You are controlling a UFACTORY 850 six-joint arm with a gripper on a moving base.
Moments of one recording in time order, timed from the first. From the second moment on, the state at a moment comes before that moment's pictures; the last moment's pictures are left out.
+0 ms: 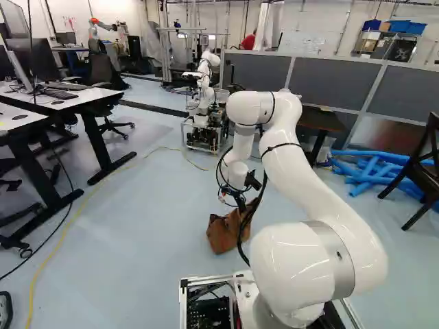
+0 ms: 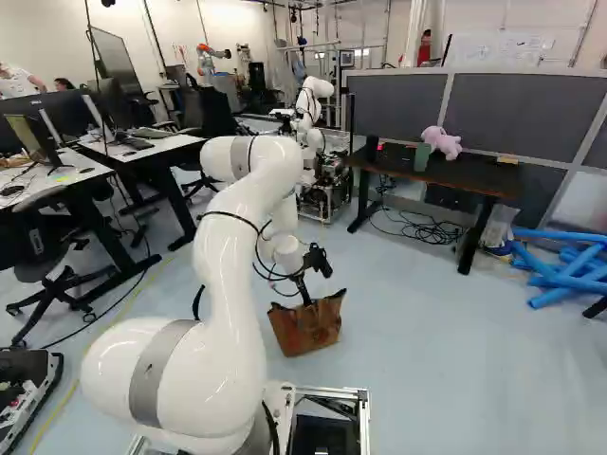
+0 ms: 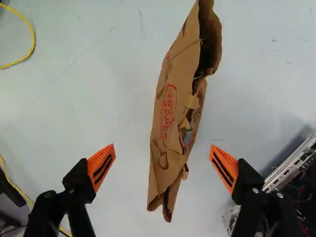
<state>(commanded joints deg) -1.1 -67.3 -67.1 6.2 12.0 53.0</state>
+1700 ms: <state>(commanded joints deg) -1.8 -86.0 -86.8 6.2 7.1 53.0</state>
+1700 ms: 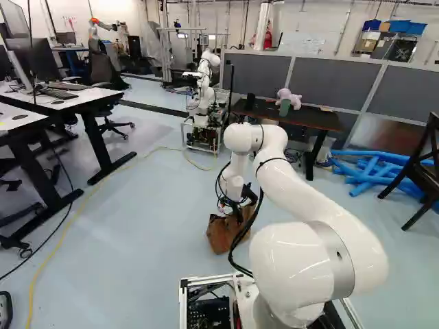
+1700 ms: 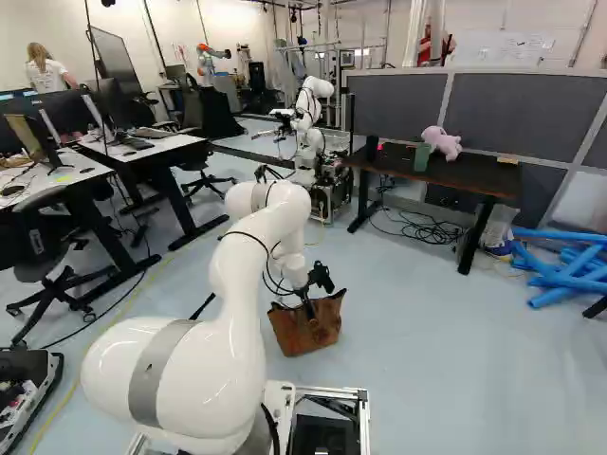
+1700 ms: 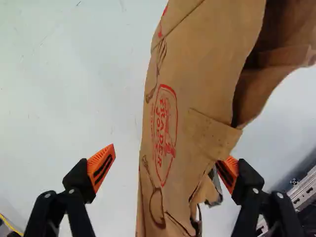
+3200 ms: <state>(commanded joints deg) -1.9 -79.0 -80.0 6.2 5.9 53.0</state>
